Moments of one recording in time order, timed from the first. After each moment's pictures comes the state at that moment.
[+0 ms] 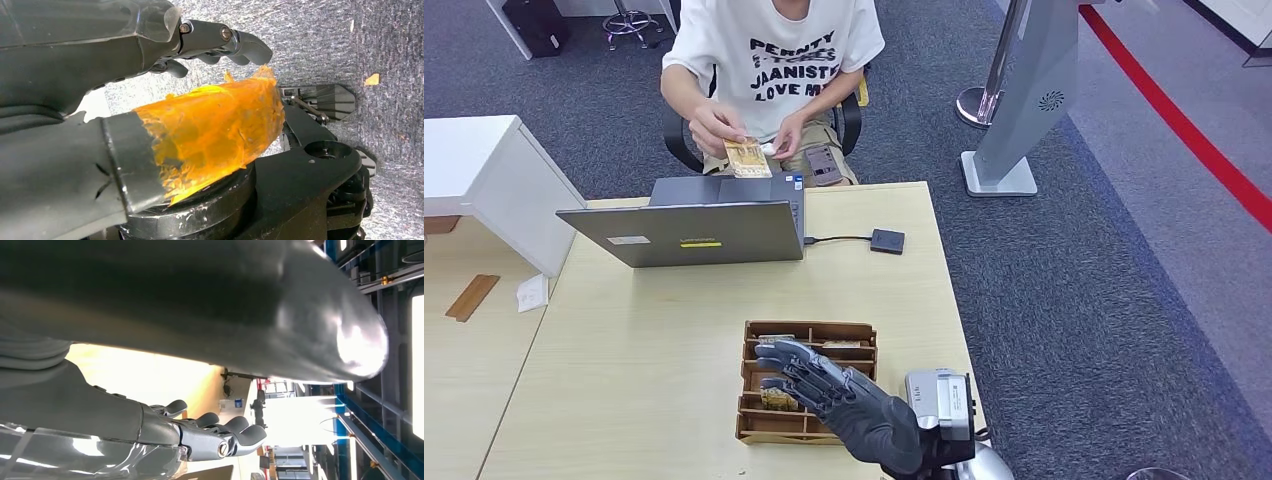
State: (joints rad) left arm -0.07 -0.01 -0.65 -0.18 0.66 0.01 0.15; right arm -0.04 -0.01 0.68 -1.73 -0.42 0.59 -0.33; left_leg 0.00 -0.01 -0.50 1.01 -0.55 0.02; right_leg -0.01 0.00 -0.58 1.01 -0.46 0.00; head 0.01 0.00
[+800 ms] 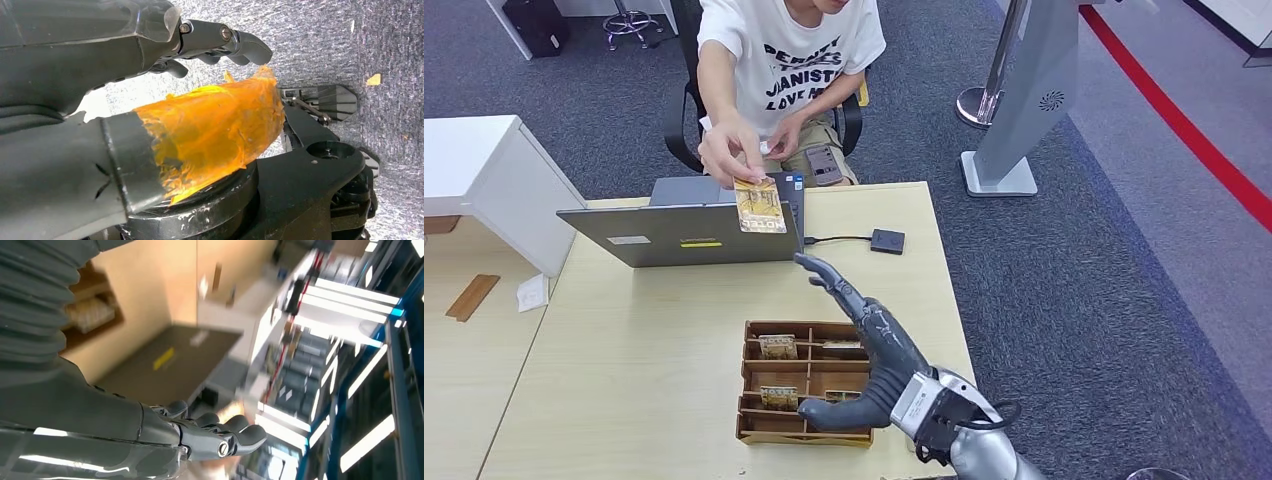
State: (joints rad) left arm -0.07 -0.01 -0.67 -0.18 0.67 0.02 0.15; right arm -0.17 -0.01 0.66 -1.82 0.09 0.11 -0.32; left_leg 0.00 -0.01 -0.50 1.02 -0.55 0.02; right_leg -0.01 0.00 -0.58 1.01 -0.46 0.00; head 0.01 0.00
